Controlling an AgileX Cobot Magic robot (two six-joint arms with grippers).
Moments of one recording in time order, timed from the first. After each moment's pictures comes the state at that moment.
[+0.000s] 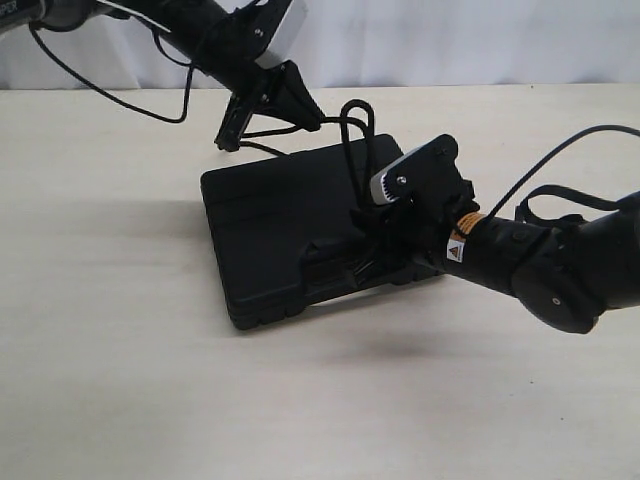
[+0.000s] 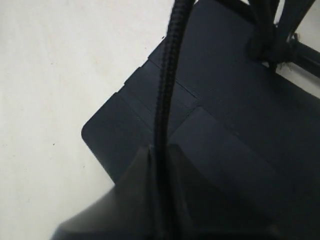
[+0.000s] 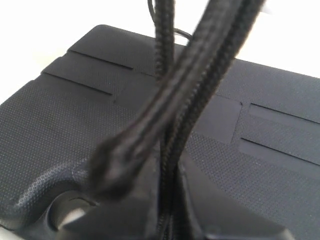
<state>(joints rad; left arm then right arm) -0.16 2.31 -2.02 -0.85 1.21 2.08 0.43 1.80 -0.64 -0.30 -0.60 0.12</state>
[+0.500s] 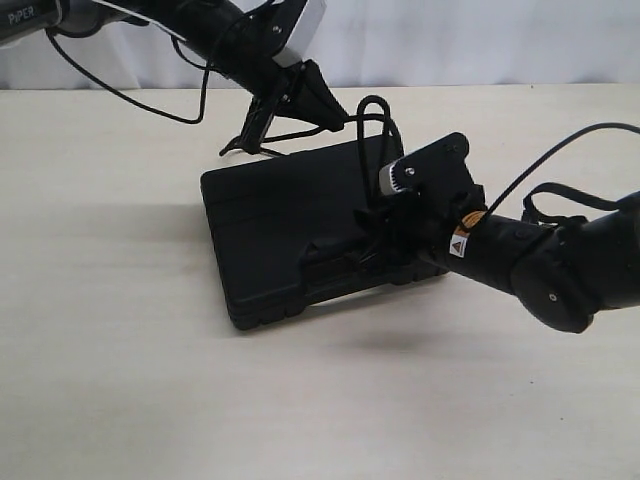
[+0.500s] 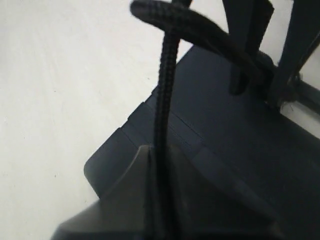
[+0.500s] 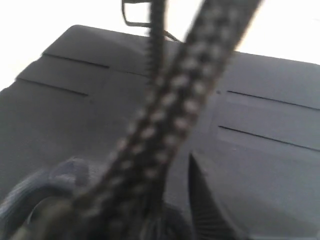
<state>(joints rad) -0.19 2.32 -2.02 -0.92 1.21 2.08 0.43 1.80 -0.64 -0.20 -0.58 0.12</state>
